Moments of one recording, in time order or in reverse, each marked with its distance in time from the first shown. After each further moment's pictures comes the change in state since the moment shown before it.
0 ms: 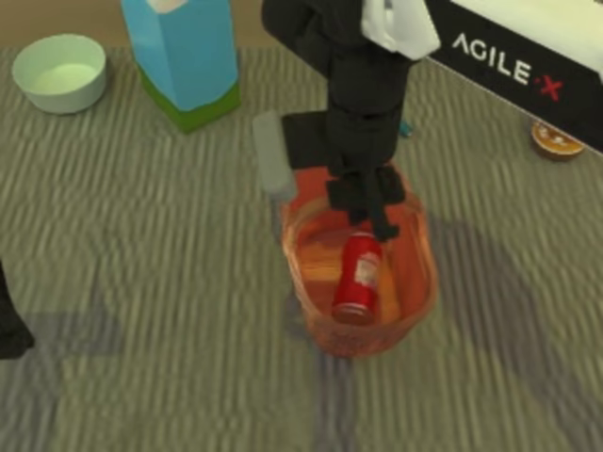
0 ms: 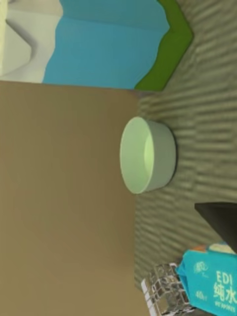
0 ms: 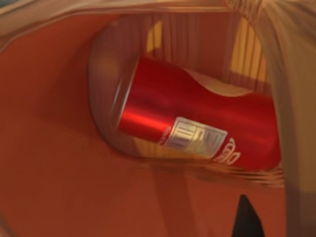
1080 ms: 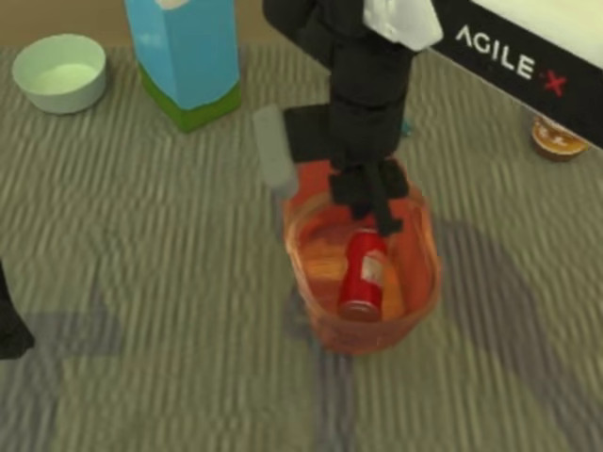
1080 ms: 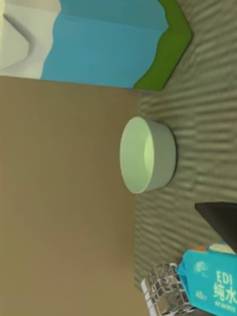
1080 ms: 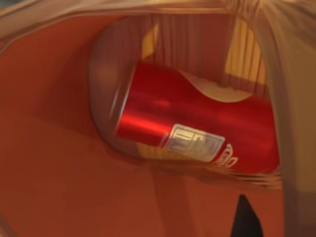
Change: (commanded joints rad) left arm 0.000 0.000 0.000 0.000 0.000 0.000; right arm -0.007 0.003 0.043 -0.043 0.000 -0.010
